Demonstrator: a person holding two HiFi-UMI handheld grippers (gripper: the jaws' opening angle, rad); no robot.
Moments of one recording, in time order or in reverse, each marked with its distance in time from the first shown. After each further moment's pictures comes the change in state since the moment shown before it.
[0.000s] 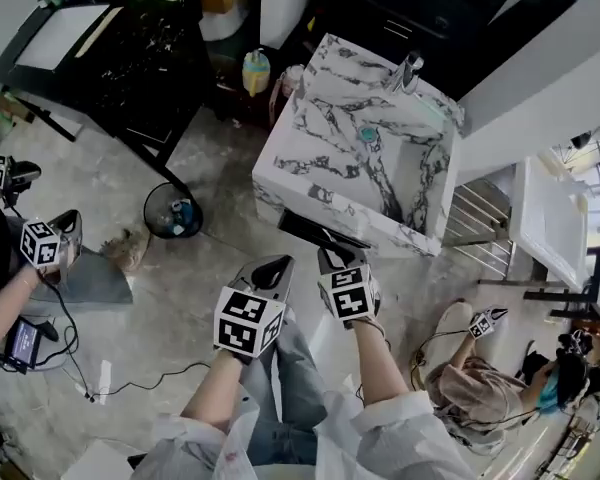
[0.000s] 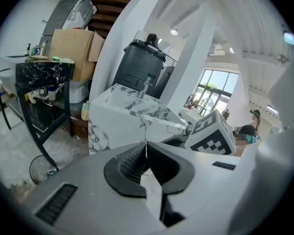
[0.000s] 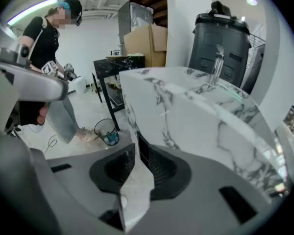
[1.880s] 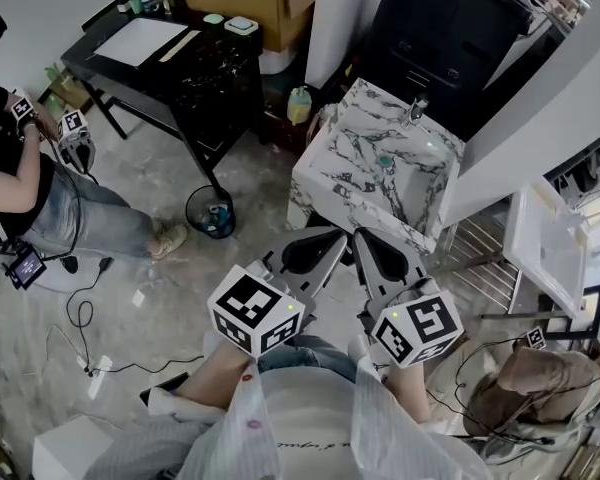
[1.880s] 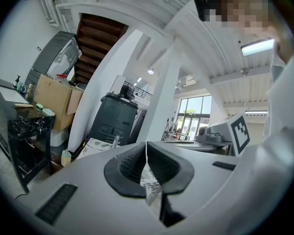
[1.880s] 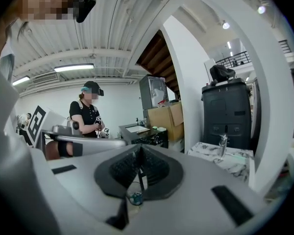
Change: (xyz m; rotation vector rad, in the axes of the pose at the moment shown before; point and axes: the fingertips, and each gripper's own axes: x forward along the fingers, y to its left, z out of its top) left arm -0.176 -0.150 0.161 0.143 -0.471 -0.186; right arm -0.319 0.076 0.171 -0.011 -0.705 0.242
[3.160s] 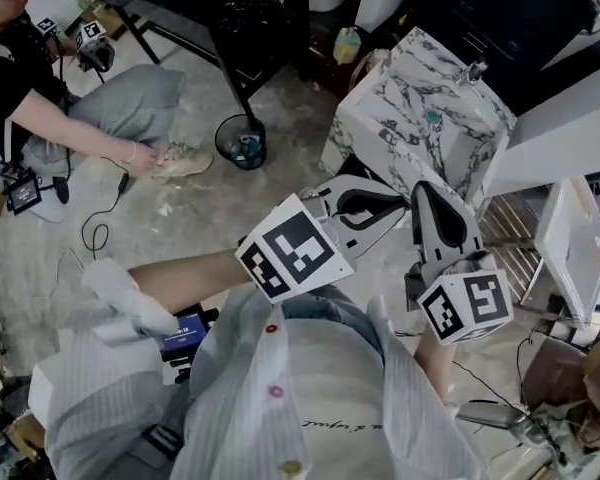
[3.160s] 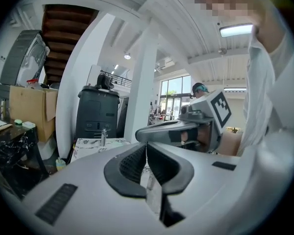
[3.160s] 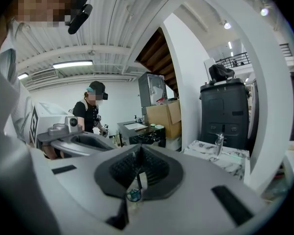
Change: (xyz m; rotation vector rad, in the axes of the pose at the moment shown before) left arm 0.014 -0.025 -0.018 0.246 0.184 -0.191; right arm -0.005 -0.018 0.005 -0.013 0.032 -0.029
